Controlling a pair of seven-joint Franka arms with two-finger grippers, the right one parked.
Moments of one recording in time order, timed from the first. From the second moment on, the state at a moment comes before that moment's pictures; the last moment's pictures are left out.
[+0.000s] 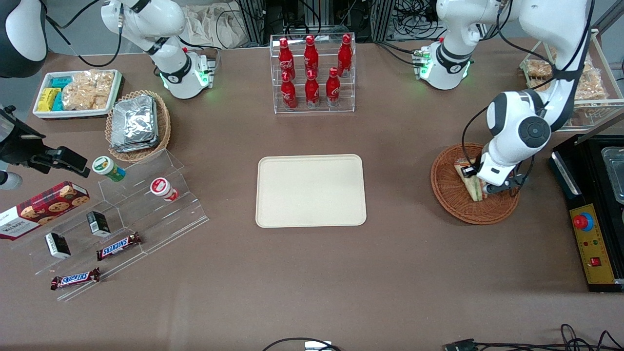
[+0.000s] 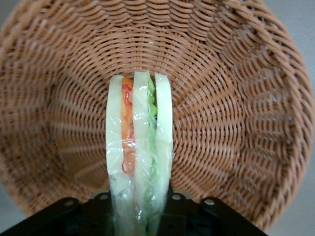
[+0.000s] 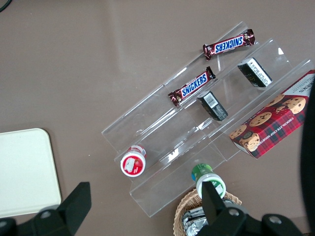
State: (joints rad) arm -0.09 0.11 0.06 -2.42 0.06 2.40 -0.33
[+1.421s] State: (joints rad) arm -0.15 0.01 -0.41 -1.61 -0.05 1.48 -0.53
